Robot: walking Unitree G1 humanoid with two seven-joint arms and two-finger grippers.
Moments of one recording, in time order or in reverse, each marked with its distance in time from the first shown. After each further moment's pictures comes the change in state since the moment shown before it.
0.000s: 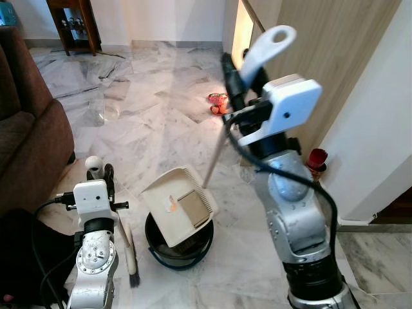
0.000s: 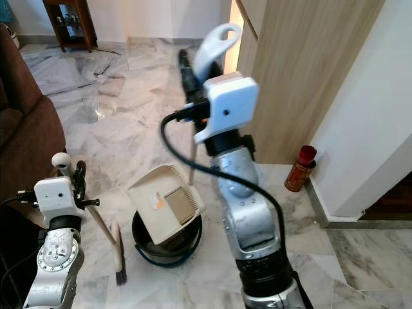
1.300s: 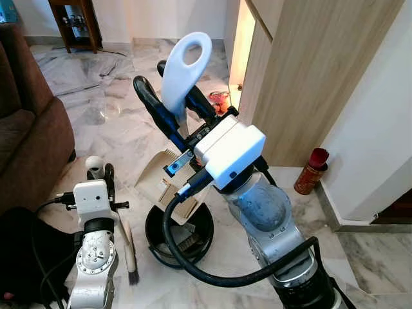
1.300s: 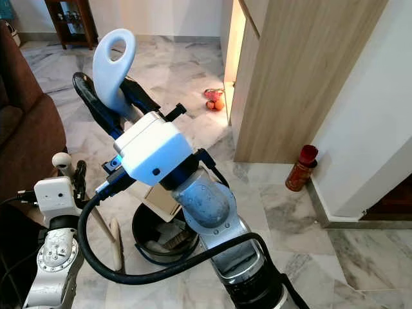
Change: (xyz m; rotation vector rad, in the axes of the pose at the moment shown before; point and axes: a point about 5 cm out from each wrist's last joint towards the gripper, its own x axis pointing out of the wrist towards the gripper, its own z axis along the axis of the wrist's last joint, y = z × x) left arm 0.000 0.000 0.000 -0.003 -0.006 -0.002; right arm -0.011 0.054 0.021 -0.143 -0.157 0.338
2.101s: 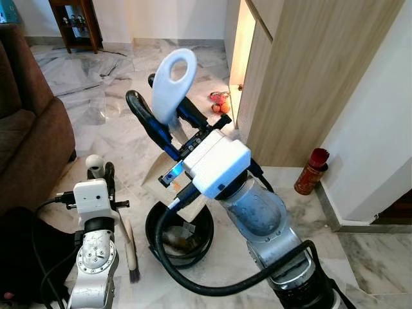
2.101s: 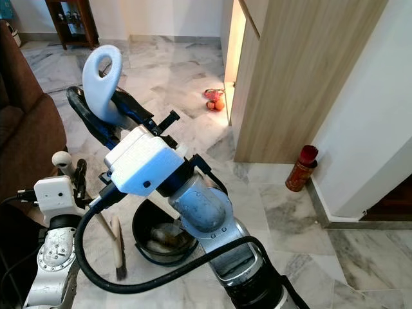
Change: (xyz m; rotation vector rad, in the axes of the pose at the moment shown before) left arm 0.001 -0.001 0.002 -0.006 -0.013 -0.003; right arm -0.007 0.002 -0.018 -0.103 0.083 -0.012
